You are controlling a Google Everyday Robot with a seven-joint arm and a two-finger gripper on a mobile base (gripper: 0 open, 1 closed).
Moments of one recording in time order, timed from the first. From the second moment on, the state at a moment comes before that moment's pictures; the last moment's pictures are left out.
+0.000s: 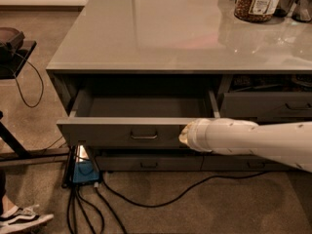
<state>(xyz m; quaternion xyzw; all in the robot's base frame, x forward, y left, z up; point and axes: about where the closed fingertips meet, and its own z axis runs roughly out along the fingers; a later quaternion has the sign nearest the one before) 0.581 -0.117 0.636 -0.53 0.76 -0.06 0.36</state>
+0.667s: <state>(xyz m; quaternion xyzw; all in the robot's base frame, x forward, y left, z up) 0.613 -0.149 0.639 -0.51 0.78 -0.10 0.34</state>
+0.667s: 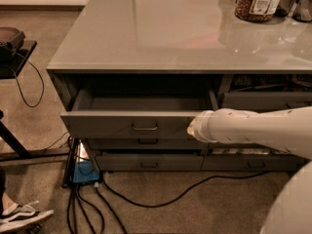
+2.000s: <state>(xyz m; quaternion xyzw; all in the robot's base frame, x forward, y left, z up) 0.645 -0.147 0.642 -0.53 0.77 -0.11 0.34</state>
